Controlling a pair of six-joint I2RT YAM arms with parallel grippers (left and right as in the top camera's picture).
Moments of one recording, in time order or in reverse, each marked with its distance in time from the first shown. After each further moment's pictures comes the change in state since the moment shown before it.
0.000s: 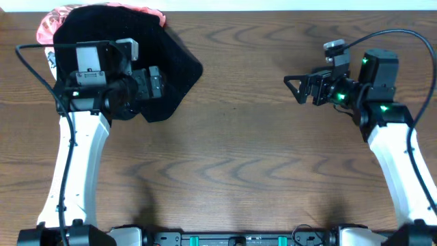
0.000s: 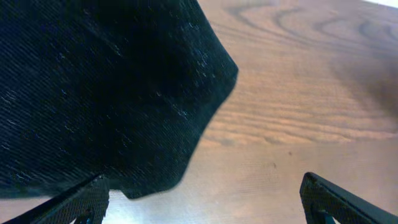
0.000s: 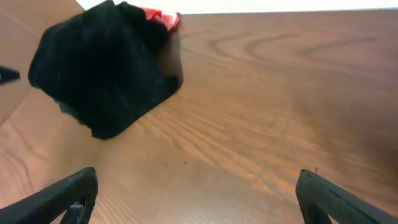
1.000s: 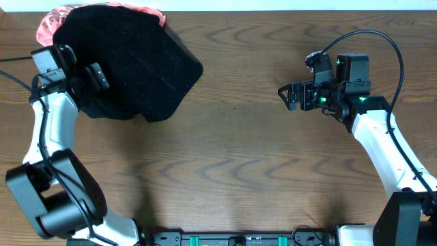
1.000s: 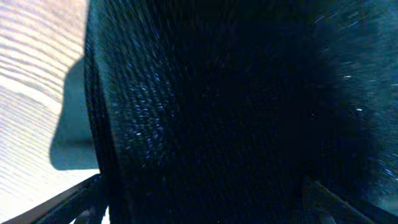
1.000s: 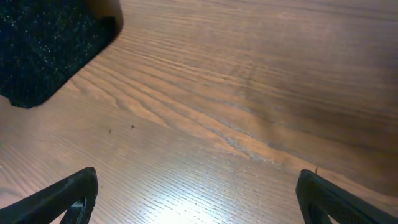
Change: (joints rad) left arm 0.310 0.318 0.002 0.262 -0.255 -0.003; right arm 0.076 0.127 0.000 -0.071 0.245 -0.065
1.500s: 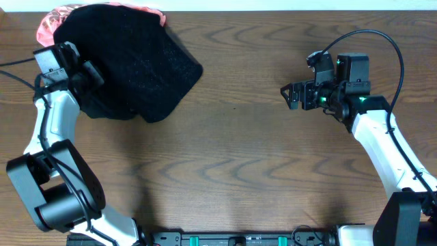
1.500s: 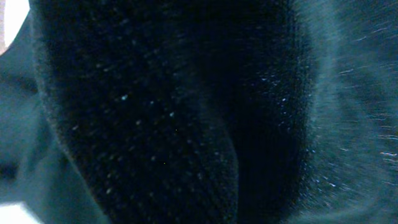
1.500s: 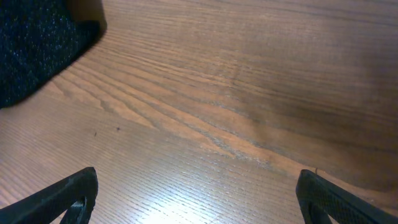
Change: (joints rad) left arm 0.001 0.032 0.000 0.140 0.204 -0.167; right arm 0.000 0.000 0.000 0.005 0.049 -0.002
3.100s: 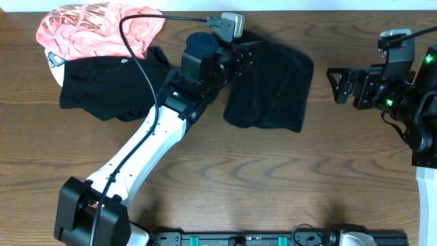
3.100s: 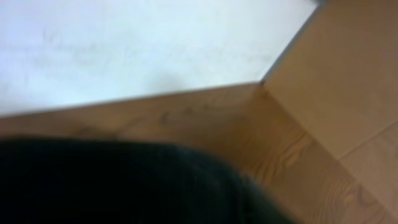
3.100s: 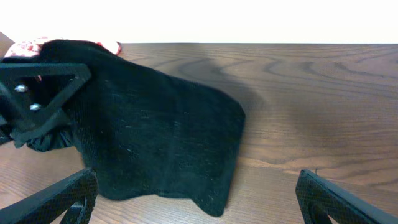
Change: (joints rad) left arm -0.880 -0.189 -0.002 0.420 0.024 -0.114; right arm -0.139 -0.348 0.439 -0.558 0.022 0.048
